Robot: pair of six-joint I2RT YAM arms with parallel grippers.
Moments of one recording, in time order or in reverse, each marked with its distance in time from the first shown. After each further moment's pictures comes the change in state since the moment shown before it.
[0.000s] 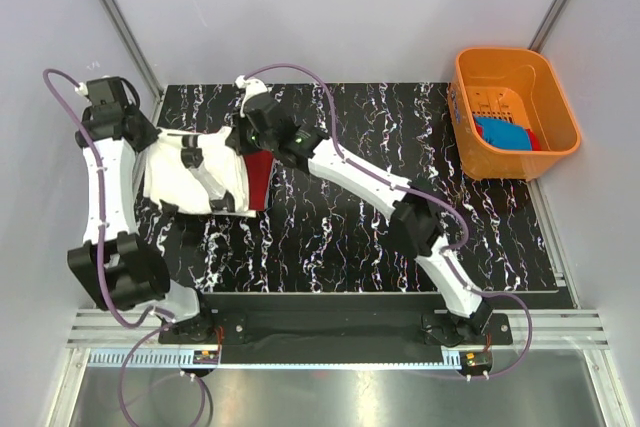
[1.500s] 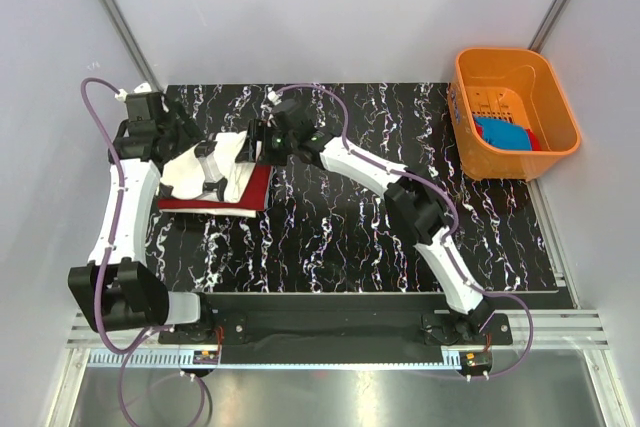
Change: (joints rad) left arm -0.193 -0.107 -0.182 0.147 0.031 -0.074; right arm -0.144 0.076 -0.176 0.102 -0.353 0.271
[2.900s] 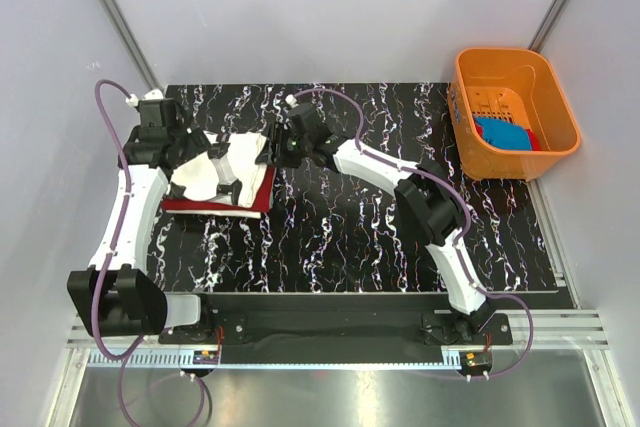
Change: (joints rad) left arm -0.077 -0.041 -0.045 -0.017 -0.139 0.033; right arm -0.043 -0.099 -0.217 0.092 0.027 0.026
